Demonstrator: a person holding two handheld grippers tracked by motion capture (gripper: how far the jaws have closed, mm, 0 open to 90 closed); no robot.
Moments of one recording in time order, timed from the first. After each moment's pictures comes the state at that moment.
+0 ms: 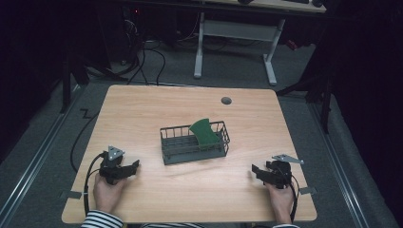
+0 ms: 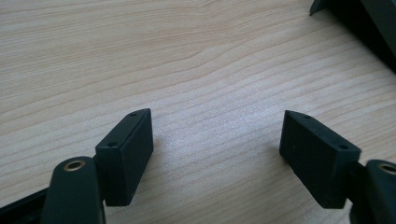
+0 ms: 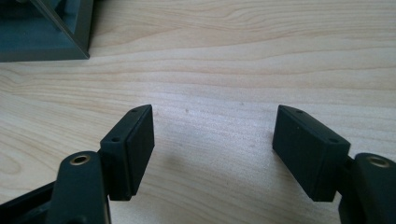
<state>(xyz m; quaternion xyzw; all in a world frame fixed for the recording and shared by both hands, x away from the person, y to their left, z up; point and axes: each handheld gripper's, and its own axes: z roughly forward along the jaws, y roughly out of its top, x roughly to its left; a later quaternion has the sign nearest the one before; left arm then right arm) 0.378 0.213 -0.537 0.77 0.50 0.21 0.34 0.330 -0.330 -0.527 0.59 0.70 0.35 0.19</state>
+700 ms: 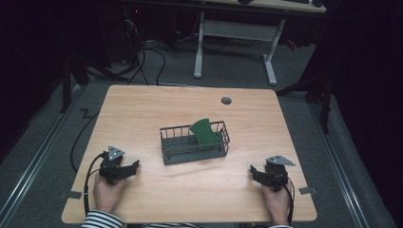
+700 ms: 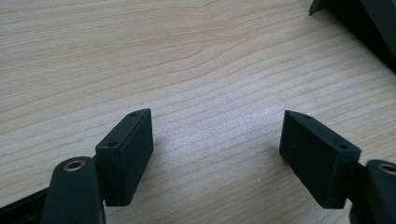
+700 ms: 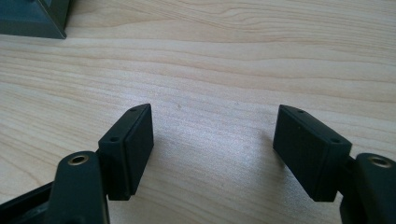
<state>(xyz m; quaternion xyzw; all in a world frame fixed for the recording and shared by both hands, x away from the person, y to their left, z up) 0.377 0.213 -0.537 0.77 0.50 0.21 0.34 0.329 -0.315 -0.531 0.57 0.72 0.30 0.25</state>
